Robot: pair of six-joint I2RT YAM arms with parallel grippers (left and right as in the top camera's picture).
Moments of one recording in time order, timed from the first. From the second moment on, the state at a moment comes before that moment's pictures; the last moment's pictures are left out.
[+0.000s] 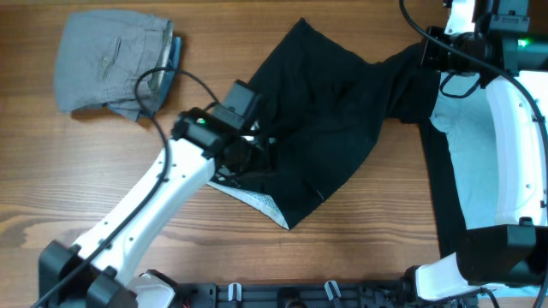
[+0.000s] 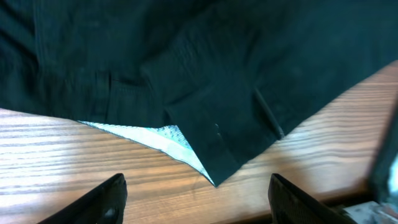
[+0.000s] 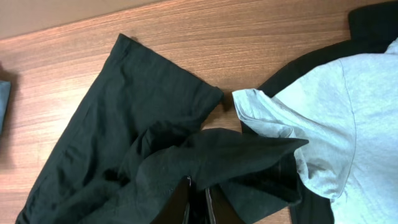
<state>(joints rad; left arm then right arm) -0.57 1.53 1.27 -1.07 0.17 -0.62 -0.07 1.70 1.78 -1.03 -0.18 0.10</state>
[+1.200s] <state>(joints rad) -0.39 1.90 1.17 -0.72 0.29 -0.07 -0.07 1.70 1.78 -1.04 -0.18 0.10</state>
